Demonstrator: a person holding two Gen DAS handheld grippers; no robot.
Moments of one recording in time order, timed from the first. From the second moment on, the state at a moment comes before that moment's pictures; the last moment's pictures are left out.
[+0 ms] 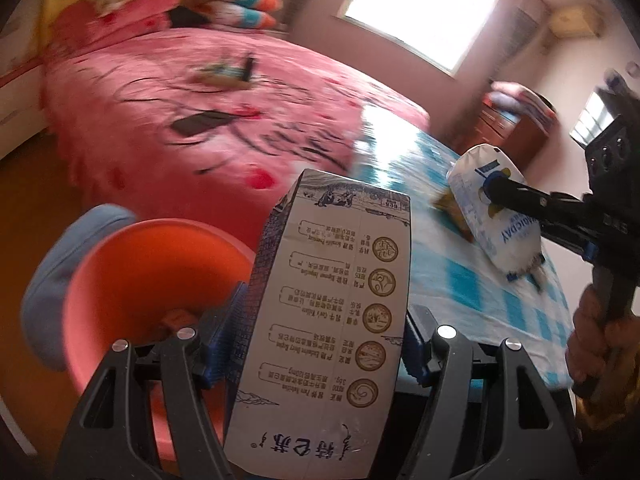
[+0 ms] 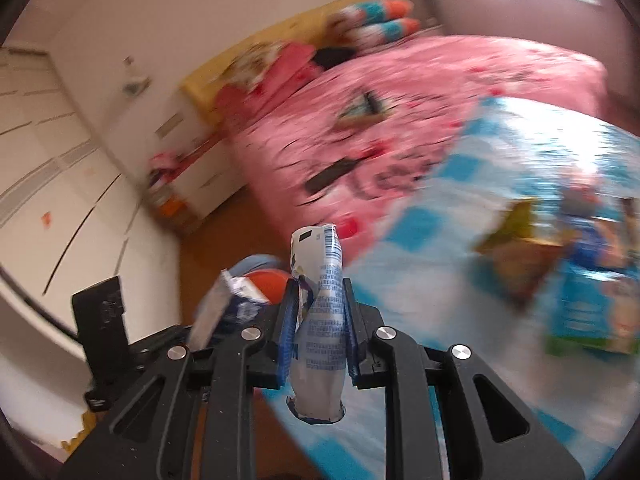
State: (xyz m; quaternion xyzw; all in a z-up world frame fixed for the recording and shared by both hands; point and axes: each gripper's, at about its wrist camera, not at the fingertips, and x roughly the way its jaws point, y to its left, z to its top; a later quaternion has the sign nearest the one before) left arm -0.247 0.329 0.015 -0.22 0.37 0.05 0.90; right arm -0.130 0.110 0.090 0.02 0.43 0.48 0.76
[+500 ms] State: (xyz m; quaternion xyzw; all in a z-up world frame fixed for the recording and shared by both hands) left arm -0.283 0.421 -0.026 -0.27 0.38 0.24 0.85; right arm -0.151 0.214 0.042 0.02 0.50 0.51 0.70
